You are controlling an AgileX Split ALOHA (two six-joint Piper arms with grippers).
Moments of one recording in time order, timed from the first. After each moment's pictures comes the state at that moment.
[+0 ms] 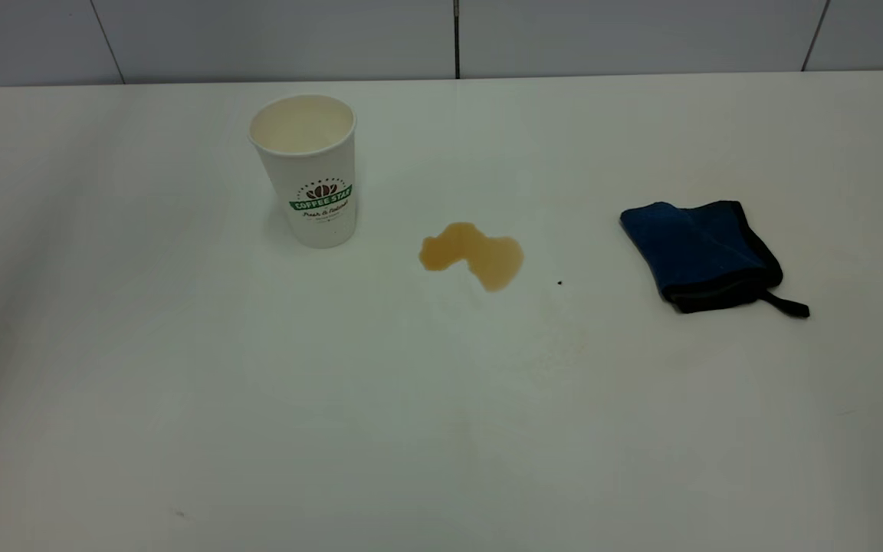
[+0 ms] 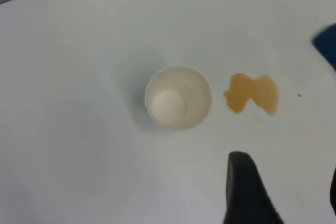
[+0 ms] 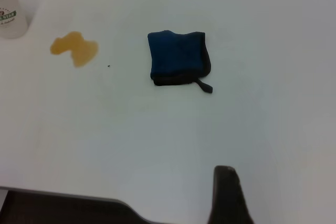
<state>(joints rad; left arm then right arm) -0.24 1.66 -1.72 -0.24 1.01 0.23 0.06 -0.02 -0.47 0.01 1.11 0.04</state>
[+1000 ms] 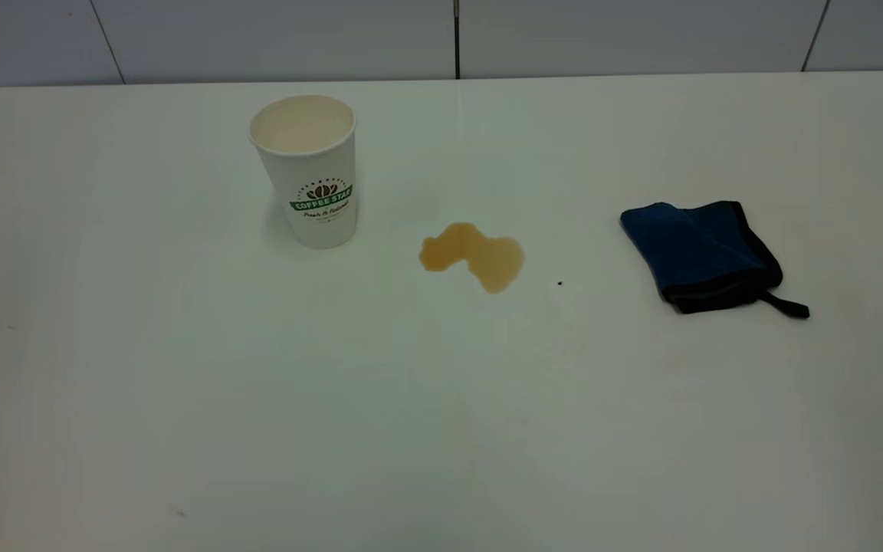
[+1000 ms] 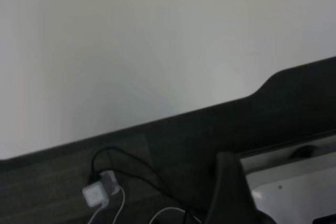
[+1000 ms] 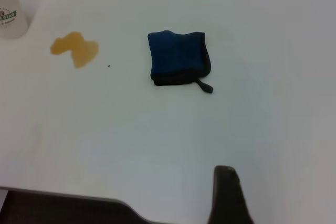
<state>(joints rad) -0.24 0.60 -0.68 0.02 1.16 0.01 0.06 -0.02 -0.47 0.01 1.11 0.04</state>
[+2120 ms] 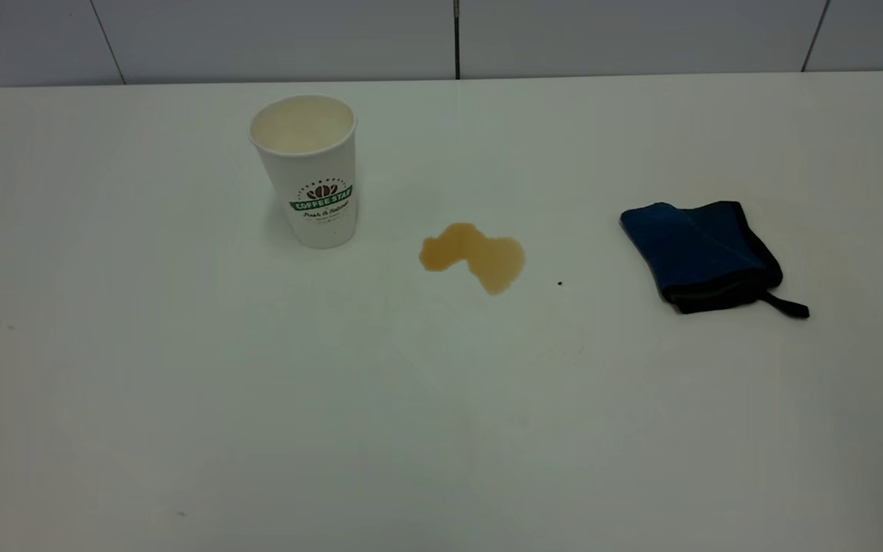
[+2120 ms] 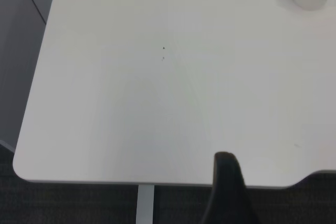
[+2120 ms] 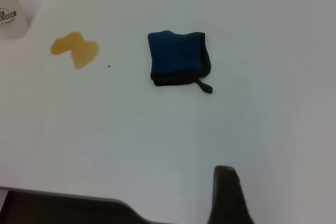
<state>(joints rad) 0.02 -0.02 -0.48 0.03 1.12 0.00 0.06 -0.02 -0.47 0.01 1.11 0.04</state>
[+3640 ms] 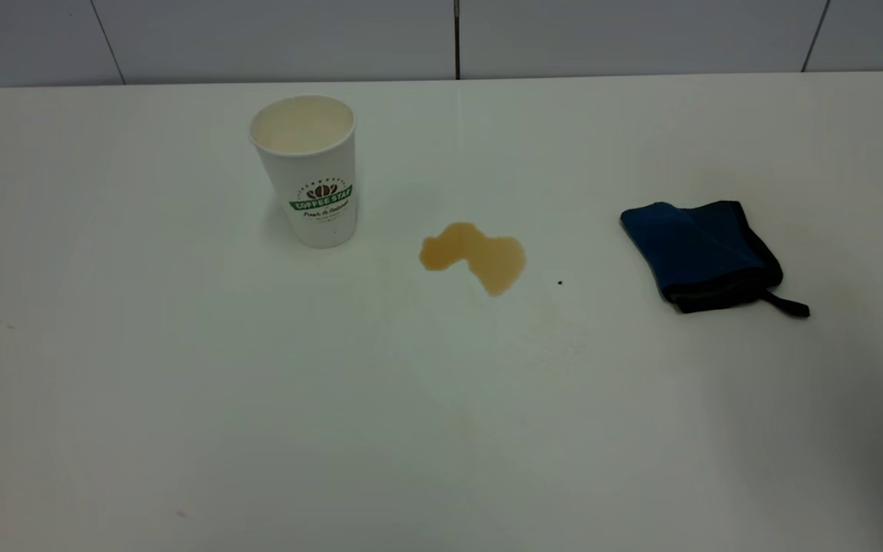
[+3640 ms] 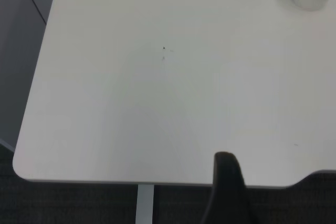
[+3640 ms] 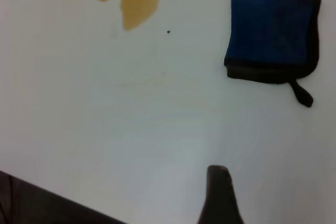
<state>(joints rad) 0.02 -0.02 -0.48 0.03 1.12 0.00 0.06 1.29 -0.61 0.50 0.39 -0.57</state>
